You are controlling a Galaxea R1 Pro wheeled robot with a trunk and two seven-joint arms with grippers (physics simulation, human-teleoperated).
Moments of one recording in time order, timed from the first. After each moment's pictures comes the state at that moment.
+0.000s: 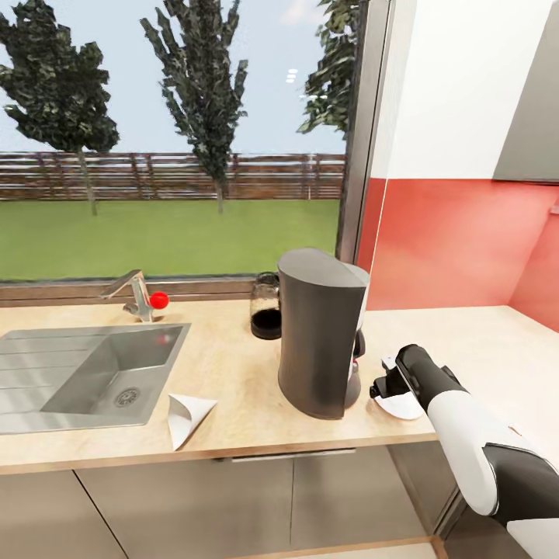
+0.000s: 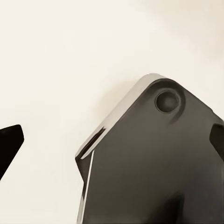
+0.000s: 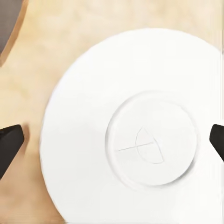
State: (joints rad) left arm 0.32 0.02 0.10 -0.34 0.65 -0.37 -0.04; right arm -1.02 -0.08 -0.14 -0.42 0.59 0.84 0.40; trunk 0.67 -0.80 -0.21
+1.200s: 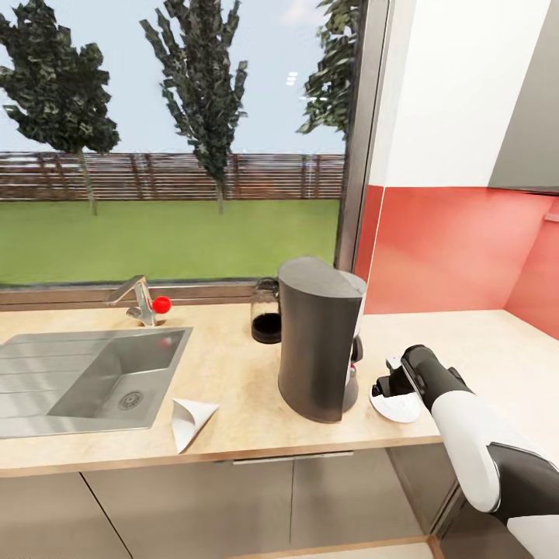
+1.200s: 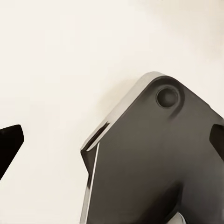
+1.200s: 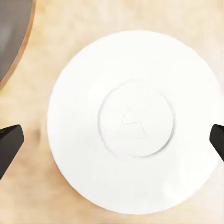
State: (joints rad) left arm 0.32 0.02 0.10 -0.34 0.65 -0.37 -0.04; right arm -1.02 -0.09 -0.21 -0.42 0.59 0.84 0.40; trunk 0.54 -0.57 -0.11
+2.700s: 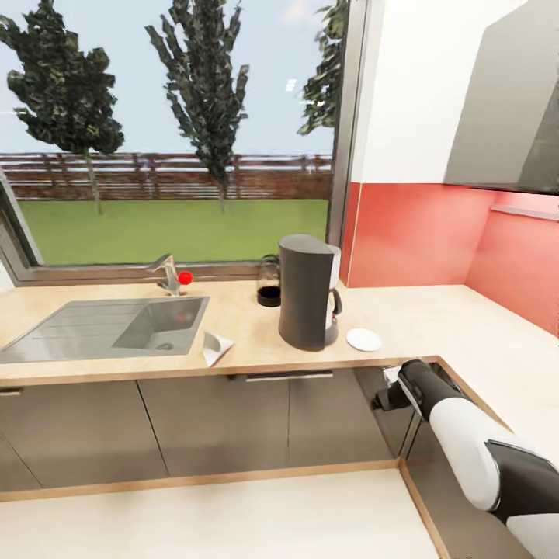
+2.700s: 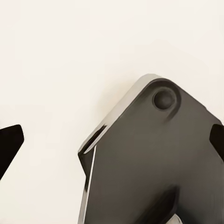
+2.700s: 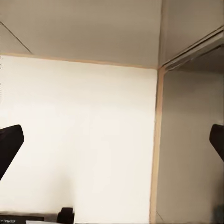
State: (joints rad) left arm 0.32 0.02 0.10 -0.36 0.64 -0.37 -0.04; right arm -1.02 -0.09 -0.24 -0.28 0.59 0.72 0.31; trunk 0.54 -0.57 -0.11
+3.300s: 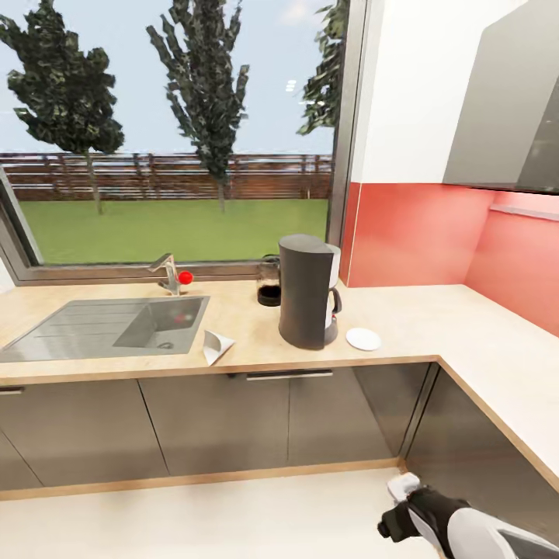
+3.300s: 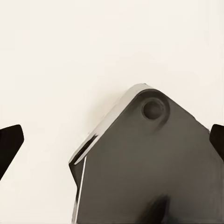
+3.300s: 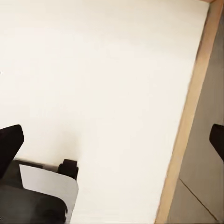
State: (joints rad) left arm 0.32 0.01 0.10 -0.39 0.64 -0.38 -0.04; right arm -0.71 -0.10 -0.26 0.04 0.59 0.26 0.17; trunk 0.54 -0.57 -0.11
